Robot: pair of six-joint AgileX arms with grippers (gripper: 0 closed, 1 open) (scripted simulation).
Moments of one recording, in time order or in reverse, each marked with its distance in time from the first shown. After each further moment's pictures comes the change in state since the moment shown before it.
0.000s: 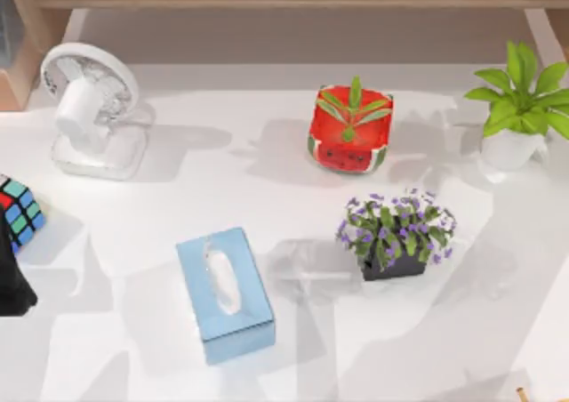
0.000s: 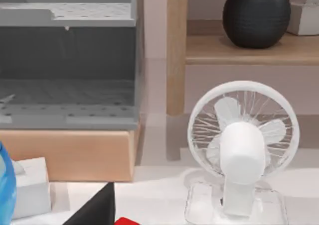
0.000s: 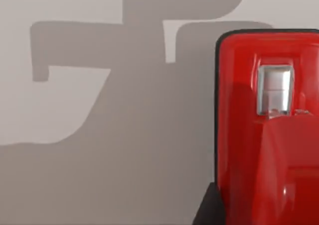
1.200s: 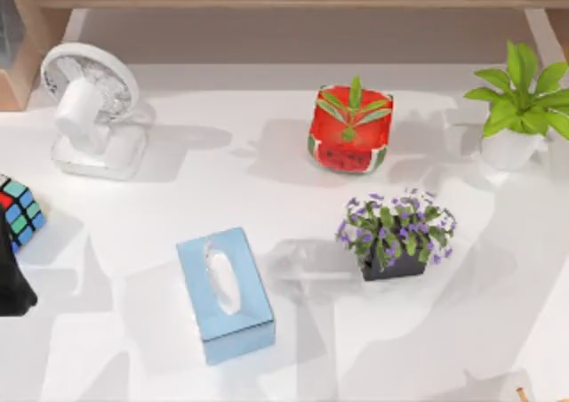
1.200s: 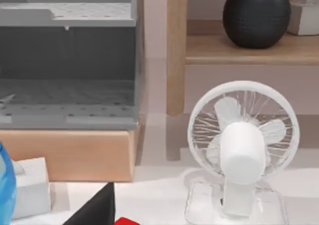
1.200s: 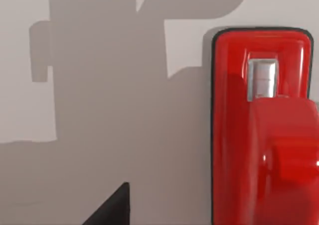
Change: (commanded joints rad) left arm 0.000 0.000 0.000 0.000 0.000 0.000; right arm 0.000 0.000 0.000 0.000 0.000 0.000
